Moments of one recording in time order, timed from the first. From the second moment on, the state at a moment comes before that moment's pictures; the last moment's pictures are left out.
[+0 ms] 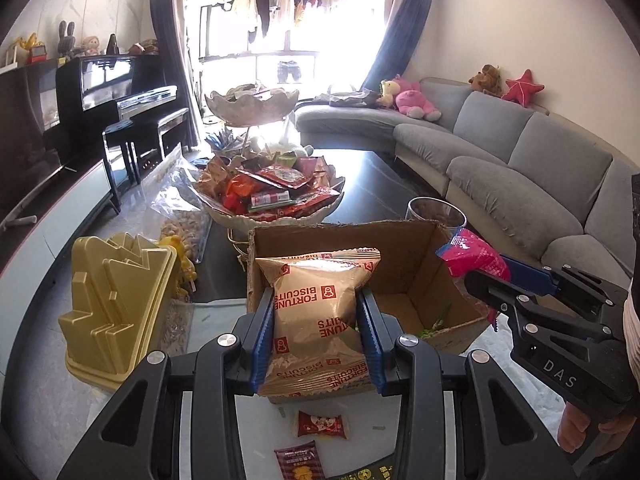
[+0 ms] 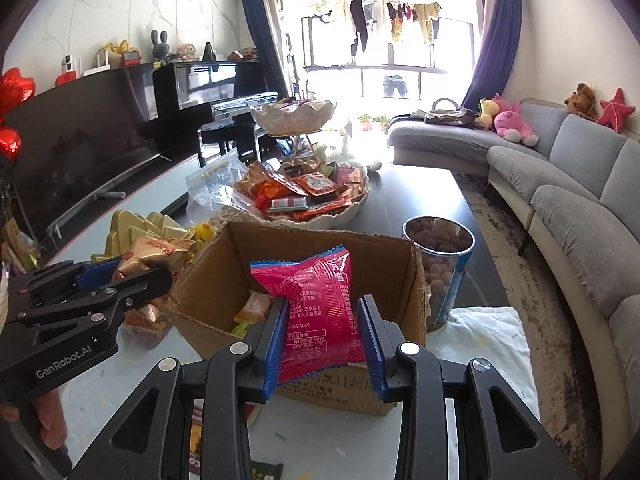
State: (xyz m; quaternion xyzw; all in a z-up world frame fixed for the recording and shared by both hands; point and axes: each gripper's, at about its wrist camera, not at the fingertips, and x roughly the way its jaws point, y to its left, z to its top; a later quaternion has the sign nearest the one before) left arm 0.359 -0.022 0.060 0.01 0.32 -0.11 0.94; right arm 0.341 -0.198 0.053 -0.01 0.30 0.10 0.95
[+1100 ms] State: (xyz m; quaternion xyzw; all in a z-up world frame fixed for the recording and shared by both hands) left arm 0.303 0.002 0.032 0.04 0.32 -0.04 0.95; right arm 0.302 -0.172 0.036 -0.05 0.26 0.14 0.95
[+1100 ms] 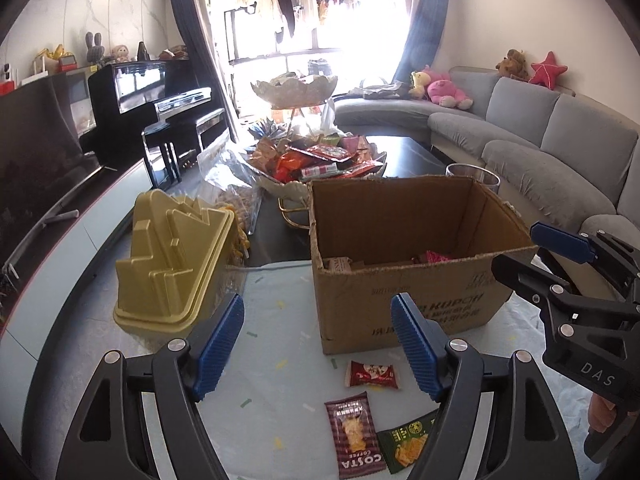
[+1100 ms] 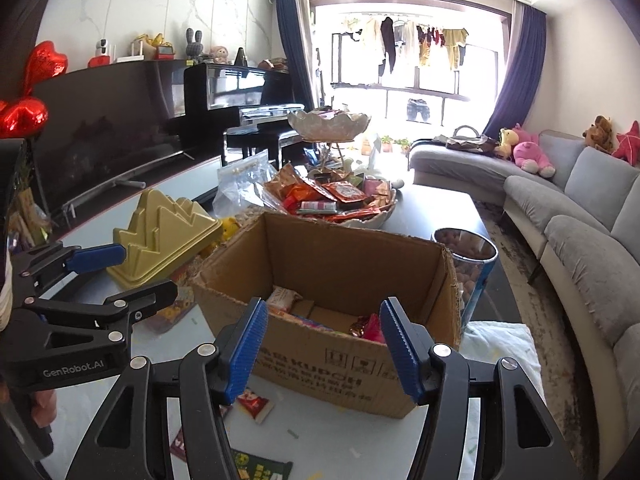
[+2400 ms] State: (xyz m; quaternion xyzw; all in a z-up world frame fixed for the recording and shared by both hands) left arm 0.313 -0.005 -0.124 0.00 0.47 -0.06 0.88; right arm 0.332 -0.123 -0.095 -0.17 0.40 0.28 0.86
